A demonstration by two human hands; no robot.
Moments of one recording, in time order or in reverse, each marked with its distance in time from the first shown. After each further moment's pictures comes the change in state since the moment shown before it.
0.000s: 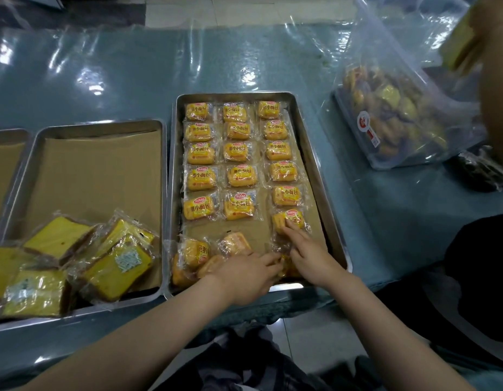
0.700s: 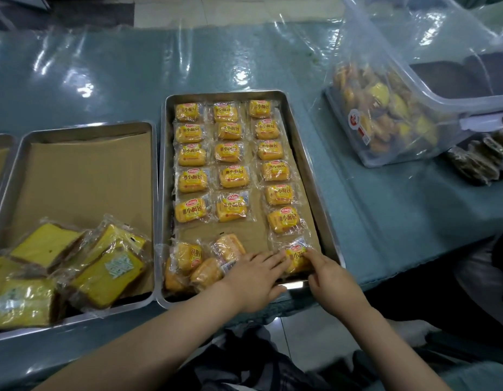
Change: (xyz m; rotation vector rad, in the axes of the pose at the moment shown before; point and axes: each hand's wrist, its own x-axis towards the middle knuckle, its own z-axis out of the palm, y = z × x) left_hand 0.022 0.016 0.017 -0.077 -0.015 -0.069; right_hand -0.056 0.018 0.001 -0.264 0.168 0.135
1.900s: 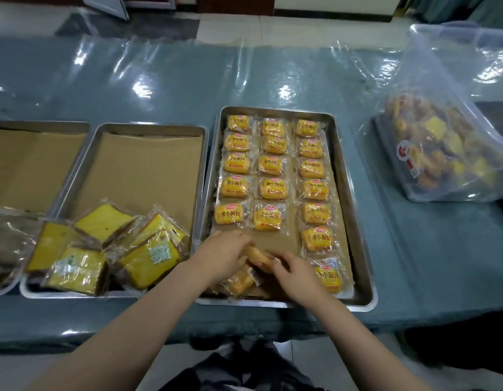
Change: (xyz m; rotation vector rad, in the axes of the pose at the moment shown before) left_hand -0.073 -0.077 -0.047 -0.226 0.300 -0.424; right_hand 0.057 -0.097 0.028 0.383 -0.179 -0.054
